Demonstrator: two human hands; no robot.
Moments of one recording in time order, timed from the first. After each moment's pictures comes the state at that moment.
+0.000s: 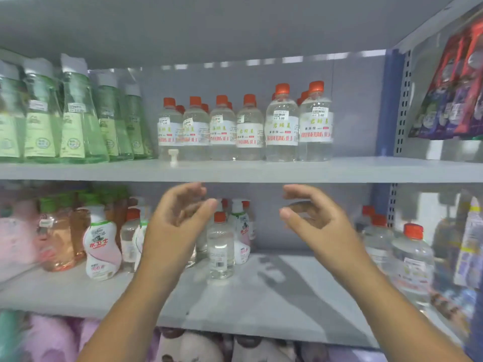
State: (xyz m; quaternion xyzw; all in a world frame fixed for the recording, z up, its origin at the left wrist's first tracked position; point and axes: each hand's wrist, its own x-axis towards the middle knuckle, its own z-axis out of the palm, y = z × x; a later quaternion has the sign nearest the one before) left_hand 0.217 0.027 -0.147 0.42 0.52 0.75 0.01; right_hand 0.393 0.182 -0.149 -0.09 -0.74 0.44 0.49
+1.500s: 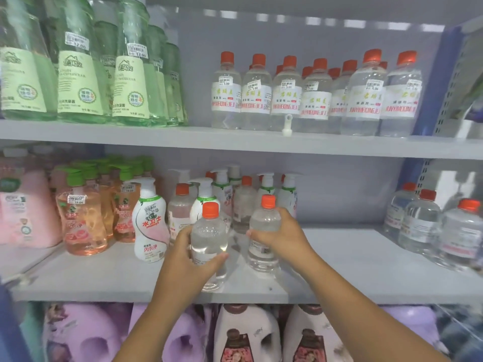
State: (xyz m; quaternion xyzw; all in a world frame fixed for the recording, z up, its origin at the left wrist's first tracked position) left_hand 0.020 -0.045 -0.275 0.40 0.69 0.59 0.09; right_hand 0.170 0.124 -0.243 -0.35 -0.75 0.42 0.37
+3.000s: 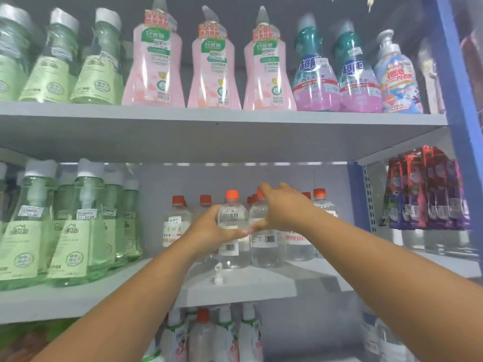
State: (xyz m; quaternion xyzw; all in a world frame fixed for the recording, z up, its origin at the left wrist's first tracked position) left_hand 0.067 0.105 0.030 0.58 0.66 0.47 0.04; right_hand 0.248 0.185 0.076 -0.39 -0.86 -0.17 0.28
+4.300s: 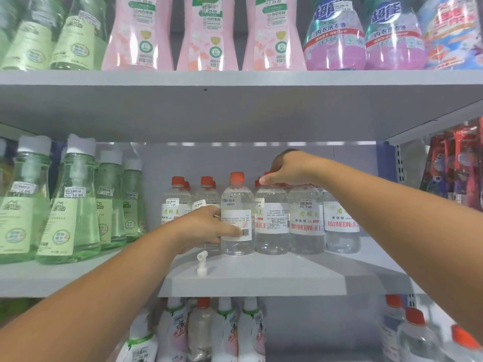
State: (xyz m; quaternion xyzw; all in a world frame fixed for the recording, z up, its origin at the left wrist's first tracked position) left_hand 0.049 0.136 0.017 0.55 0.69 0.44 0.16; right_hand 0.254 0.258 0.127 -0.33 -0.90 -0.01 0.27
